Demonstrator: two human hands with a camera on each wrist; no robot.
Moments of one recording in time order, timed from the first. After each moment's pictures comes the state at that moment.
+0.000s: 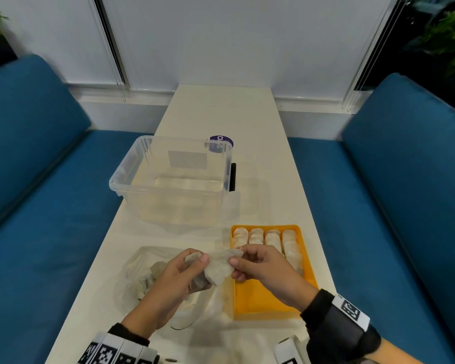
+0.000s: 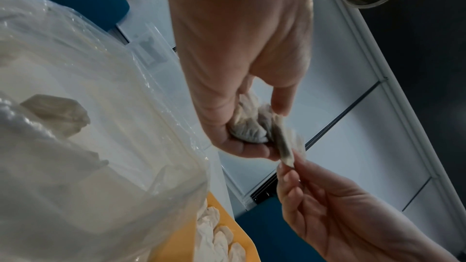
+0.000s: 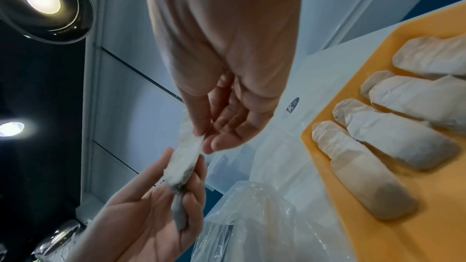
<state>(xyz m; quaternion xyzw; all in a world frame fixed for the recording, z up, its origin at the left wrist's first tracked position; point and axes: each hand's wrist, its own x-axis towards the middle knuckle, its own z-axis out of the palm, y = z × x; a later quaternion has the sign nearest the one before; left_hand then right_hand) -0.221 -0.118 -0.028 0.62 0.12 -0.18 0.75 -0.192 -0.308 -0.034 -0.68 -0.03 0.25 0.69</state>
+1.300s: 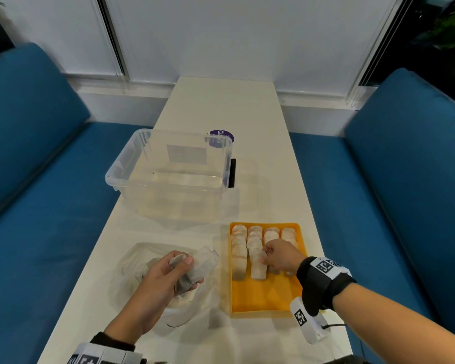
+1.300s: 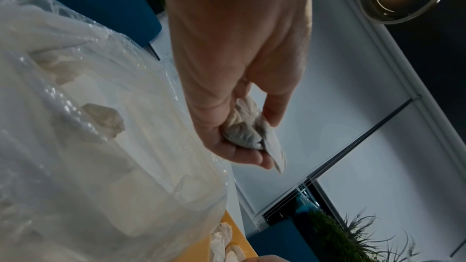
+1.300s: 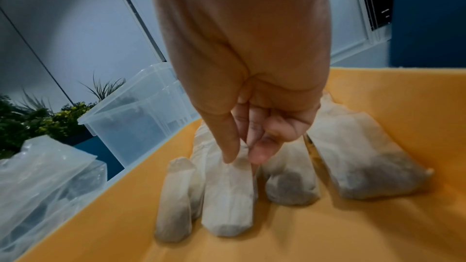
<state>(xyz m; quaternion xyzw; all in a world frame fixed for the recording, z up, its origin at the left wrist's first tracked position) -0.226 -0.102 -0.041 0.62 0.14 -0.16 0.76 -0.127 -0.357 -0.100 -0.91 0.05 0.30 0.29</state>
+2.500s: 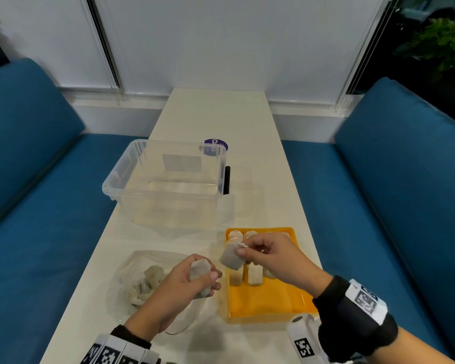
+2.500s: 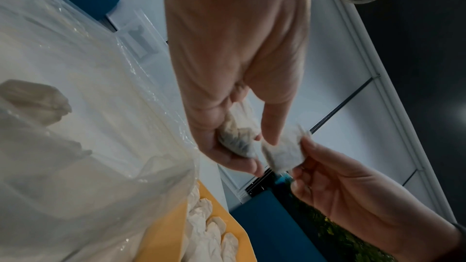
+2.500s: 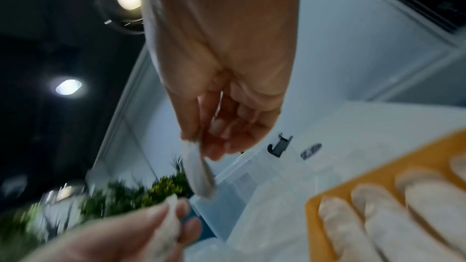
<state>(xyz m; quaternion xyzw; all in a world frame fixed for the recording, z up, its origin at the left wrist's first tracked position) -0.219 -0.130 -0.032 0.71 0.08 -0.20 0.67 -0.179 -0.332 -0.003 -0.84 -0.13 0.14 0.51</state>
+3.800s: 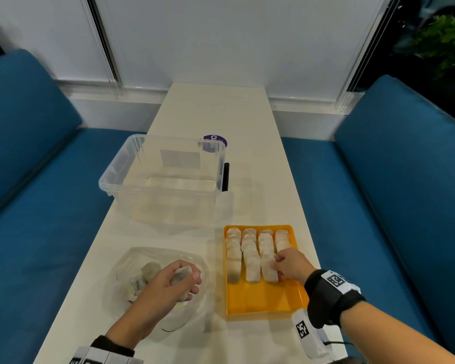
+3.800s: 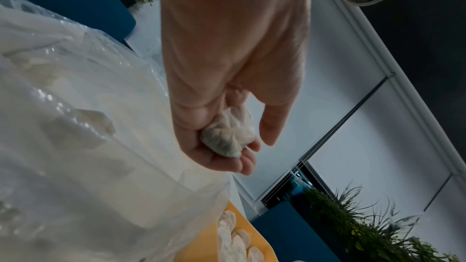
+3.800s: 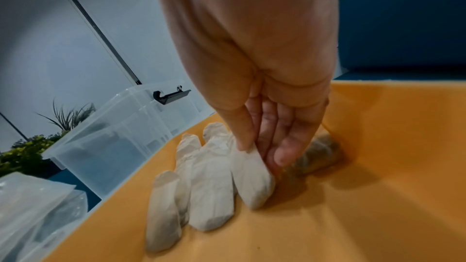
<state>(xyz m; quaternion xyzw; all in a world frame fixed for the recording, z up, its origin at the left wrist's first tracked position) -0.228 -0.110 -0.042 0.72 0.11 -0.19 0.65 -0.146 -0.384 -0.102 -0.90 0.13 0.27 0.32</state>
